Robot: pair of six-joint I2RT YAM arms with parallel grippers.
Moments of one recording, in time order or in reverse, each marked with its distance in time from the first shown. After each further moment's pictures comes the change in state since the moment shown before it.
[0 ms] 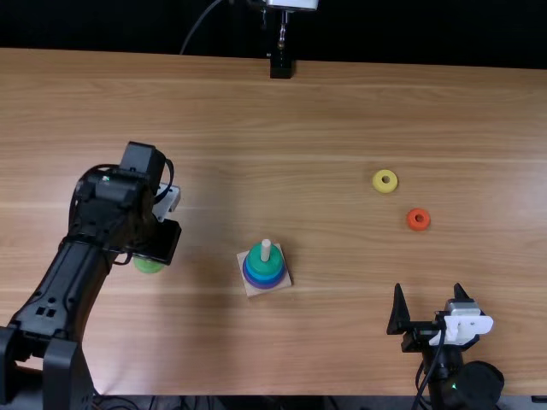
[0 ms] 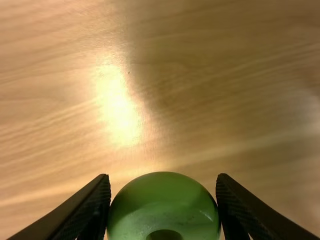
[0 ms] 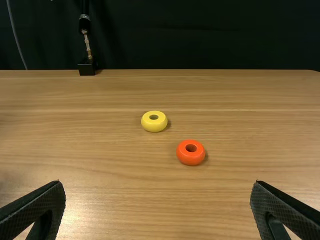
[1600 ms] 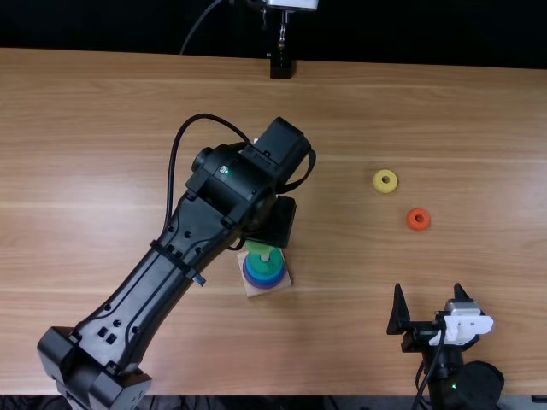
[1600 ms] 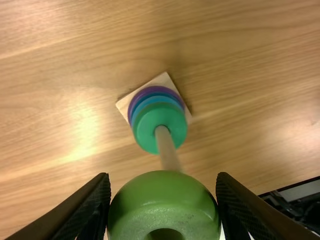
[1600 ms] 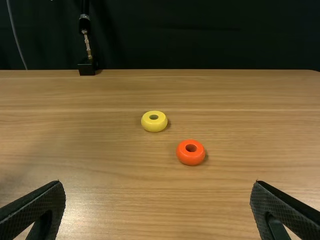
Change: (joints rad) left arm -0.469 0.185 0.704 -0.315 0.011 -0.484; right arm 0.000 0.000 0.000 0.000 0.000 0.000
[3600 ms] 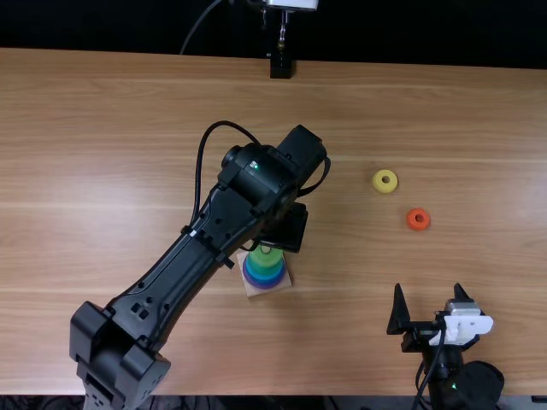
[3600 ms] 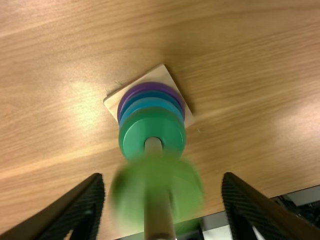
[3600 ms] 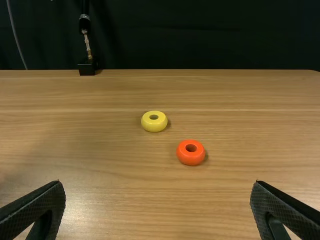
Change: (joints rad) left arm -0.022 0.103 -0.004 0.004 0.008 -0.016; right arm 0.000 0.000 0.000 0.000 0.000 0.000
